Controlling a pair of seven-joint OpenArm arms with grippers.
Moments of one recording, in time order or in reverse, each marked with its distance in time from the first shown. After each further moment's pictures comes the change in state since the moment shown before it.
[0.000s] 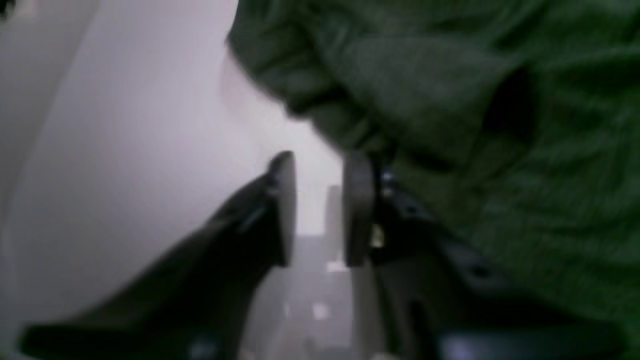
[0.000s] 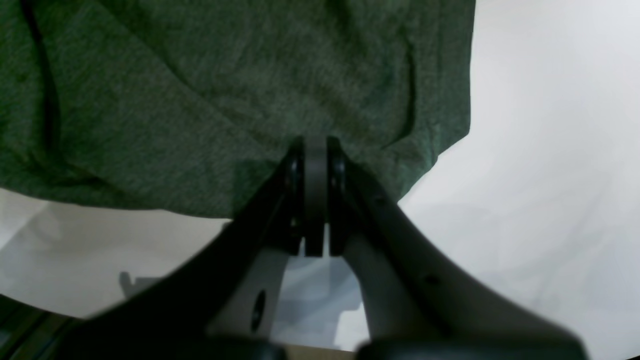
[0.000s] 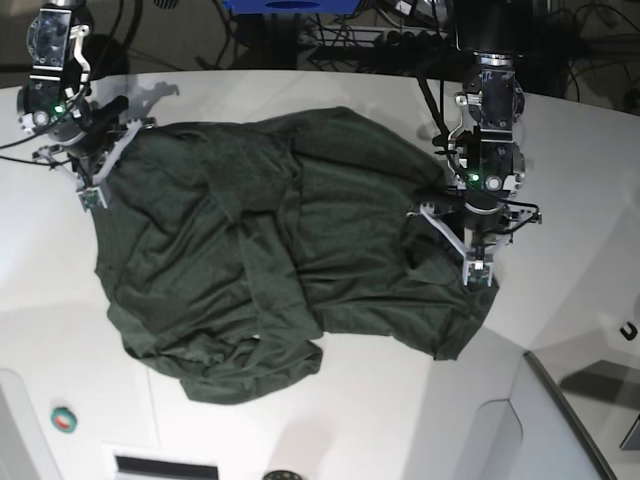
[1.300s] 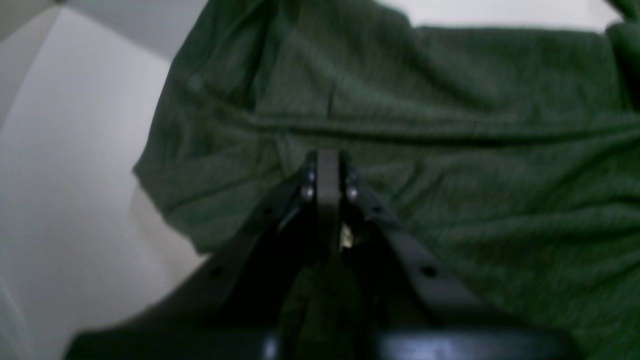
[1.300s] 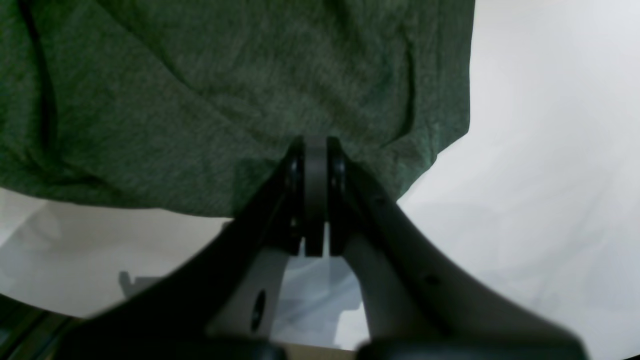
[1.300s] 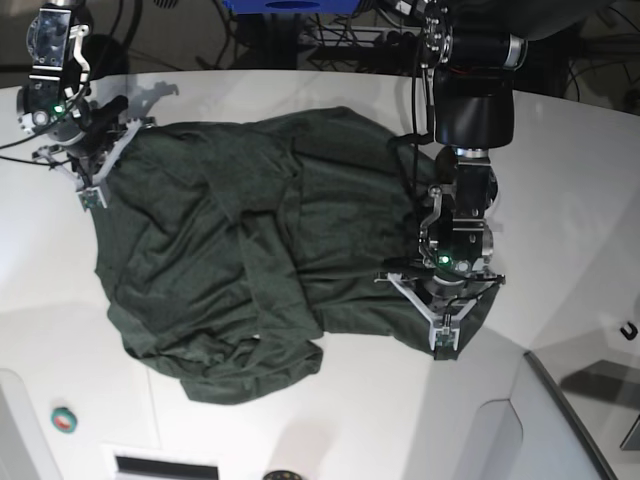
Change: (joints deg) left arm -18.2 4.0 0.6 -20.3 0.2 -0.1 -2.7; right arm 0.0 0.1 0.0 0.0 0.0 0.0 -0.2
